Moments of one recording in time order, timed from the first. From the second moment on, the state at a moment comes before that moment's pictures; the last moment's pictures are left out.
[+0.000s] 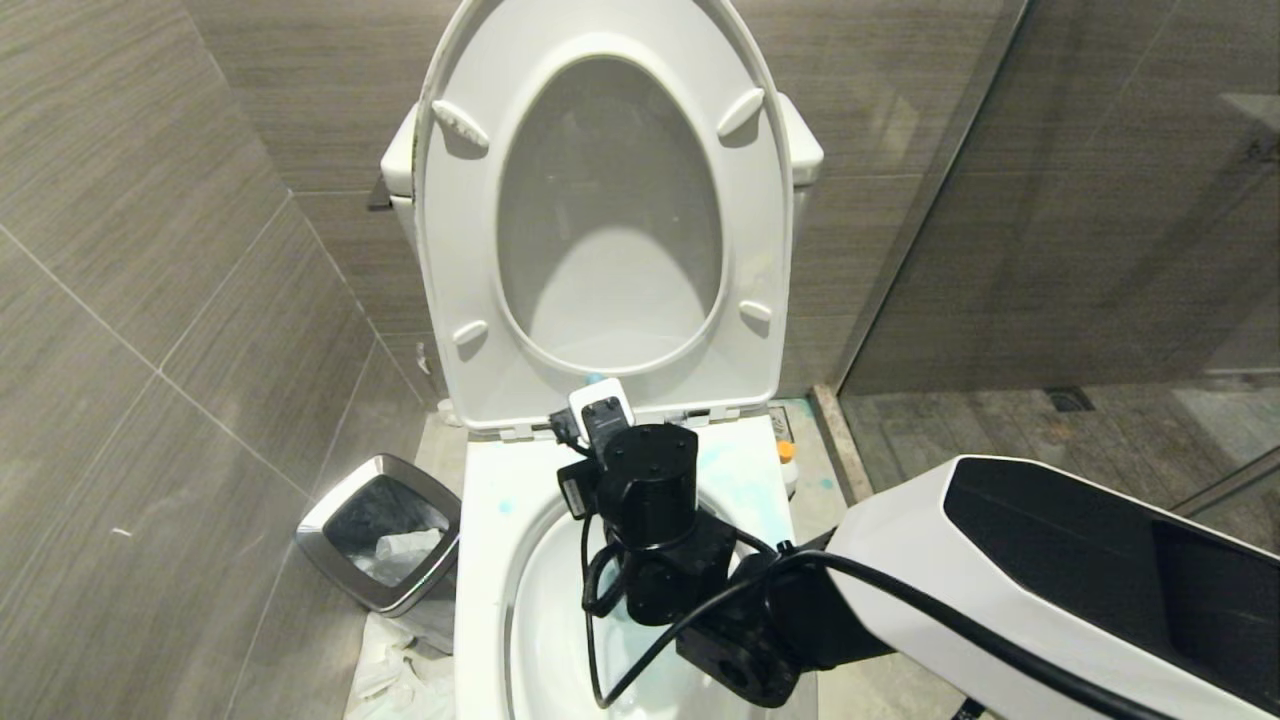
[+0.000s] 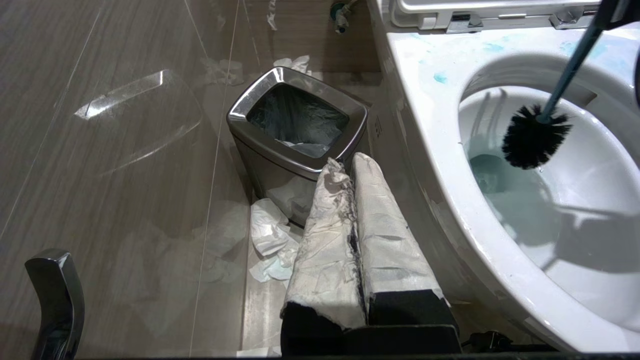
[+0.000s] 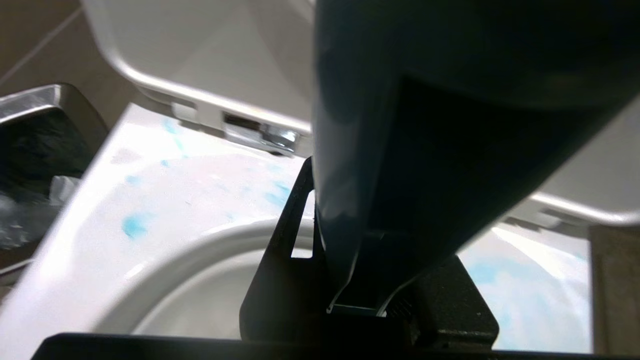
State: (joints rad) left arm 0.00 0.00 0.00 0.00 0.00 0.00; right arm 0.92 2.38 -1.41 -0.96 -0.63 -0.17
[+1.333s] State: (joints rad) left arm 0.00 0.00 0.00 0.00 0.00 0.00; right arm 1.15 2.31 -1.12 -0.92 -0.70 -0.06
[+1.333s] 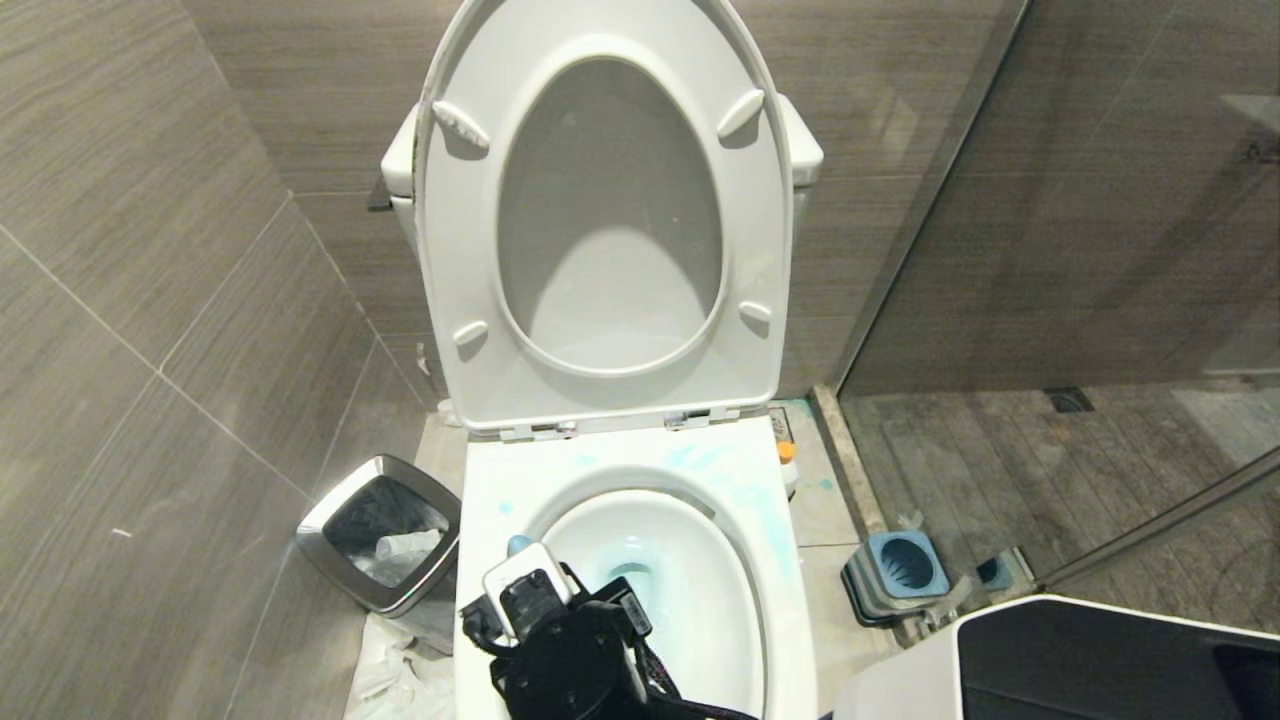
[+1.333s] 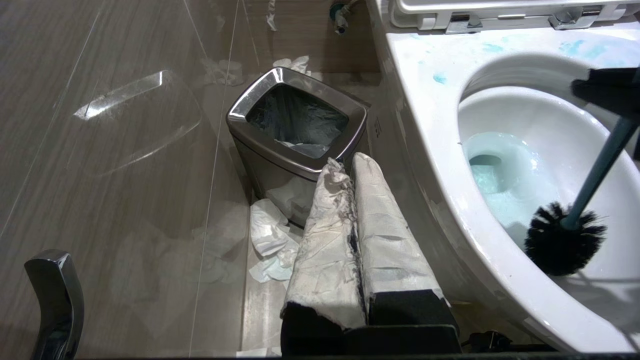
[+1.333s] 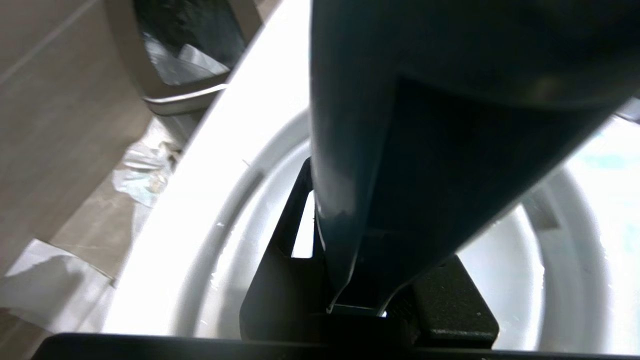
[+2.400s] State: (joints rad) left arm 0.00 0.00 0.00 0.00 0.00 0.00; right arm 0.98 2.46 -1.53 -0.86 -0.67 -0.22
